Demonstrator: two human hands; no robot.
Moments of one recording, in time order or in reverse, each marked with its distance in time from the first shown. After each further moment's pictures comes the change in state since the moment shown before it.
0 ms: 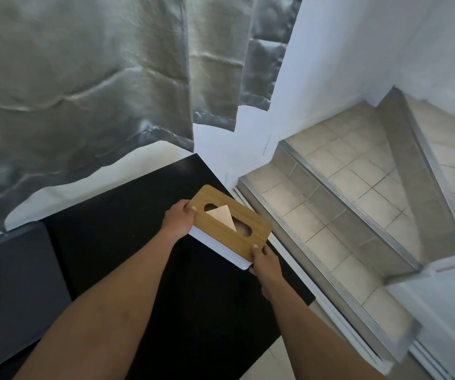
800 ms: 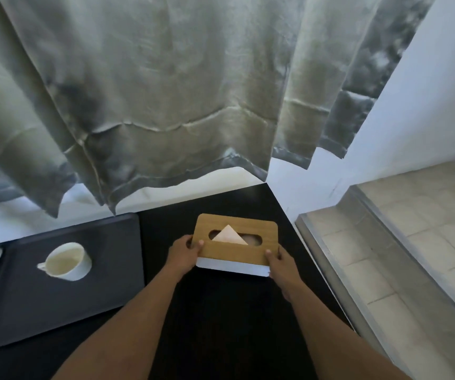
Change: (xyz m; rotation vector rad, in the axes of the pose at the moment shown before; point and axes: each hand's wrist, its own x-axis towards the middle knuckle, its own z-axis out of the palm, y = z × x) left_hand -0.076 -0.095 -0.083 -0.320 0.194 -0.223; right_hand -0.029 -0.060 0.067 -0.284 -0.304 -0.262
